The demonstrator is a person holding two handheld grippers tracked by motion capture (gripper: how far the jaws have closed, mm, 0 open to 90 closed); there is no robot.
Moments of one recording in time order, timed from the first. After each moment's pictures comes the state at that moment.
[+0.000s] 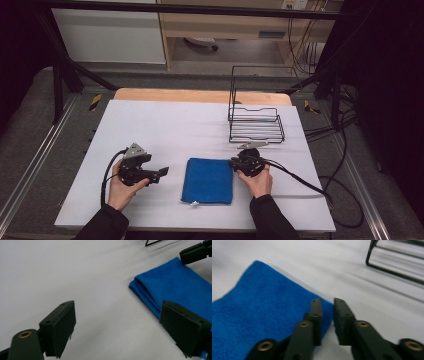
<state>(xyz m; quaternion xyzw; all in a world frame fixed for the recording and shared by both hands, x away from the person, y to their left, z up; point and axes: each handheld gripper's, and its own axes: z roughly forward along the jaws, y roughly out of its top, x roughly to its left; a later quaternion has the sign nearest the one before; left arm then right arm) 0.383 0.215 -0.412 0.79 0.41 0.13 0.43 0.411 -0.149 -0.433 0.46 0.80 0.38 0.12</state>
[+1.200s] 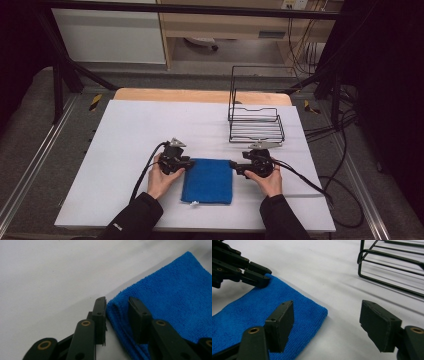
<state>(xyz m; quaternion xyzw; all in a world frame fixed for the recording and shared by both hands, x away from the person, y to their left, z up) 0.432 0.126 -0.446 0.83 0.42 0.08 0.37 0.411 -0.176 -0.433 0.44 0.78 0.44 0.12</state>
